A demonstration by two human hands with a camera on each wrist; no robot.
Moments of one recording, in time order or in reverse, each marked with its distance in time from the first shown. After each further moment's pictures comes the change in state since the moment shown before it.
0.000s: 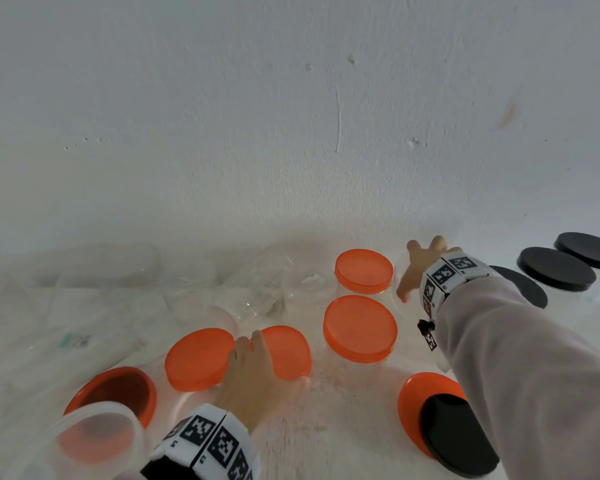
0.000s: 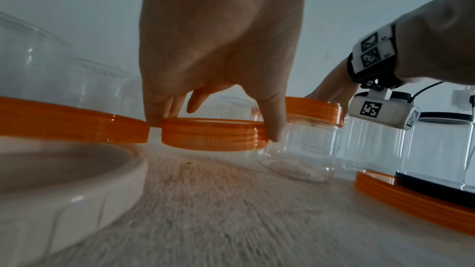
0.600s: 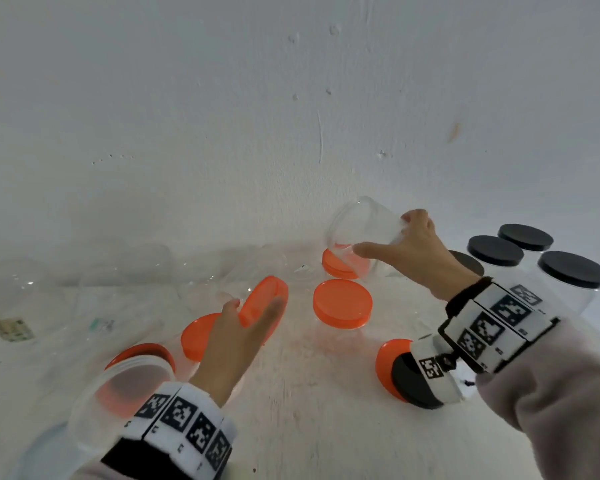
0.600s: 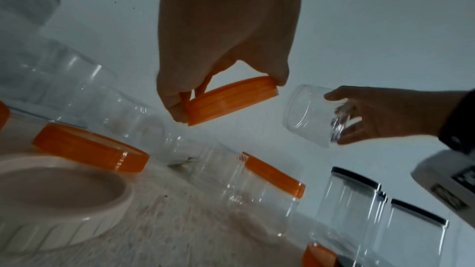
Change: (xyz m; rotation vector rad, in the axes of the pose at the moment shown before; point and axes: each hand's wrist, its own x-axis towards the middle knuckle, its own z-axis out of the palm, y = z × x) left_hand -0.069 0.000 -0.057 -0.778 0.117 0.057; right_hand -0.131 0.022 -0.037 0.921 0.237 -0.269
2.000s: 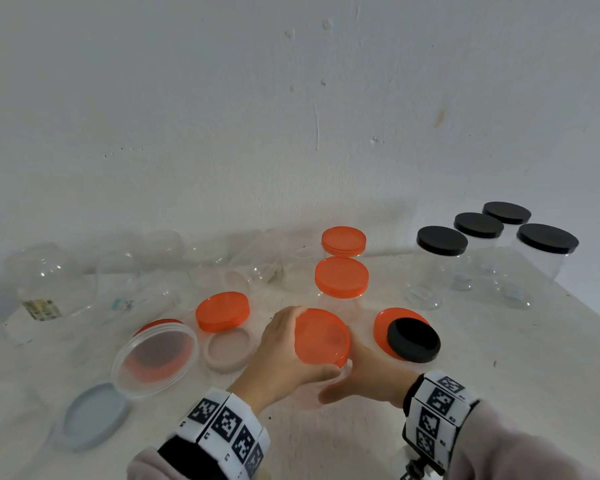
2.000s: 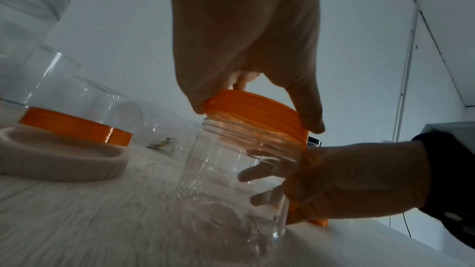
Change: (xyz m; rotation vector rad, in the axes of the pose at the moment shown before) left_hand -0.052 -0.034 0.022 0.375 -0.321 0.339; right_hand -0.143 0.056 0.086 -0.059 -0.462 -0.216
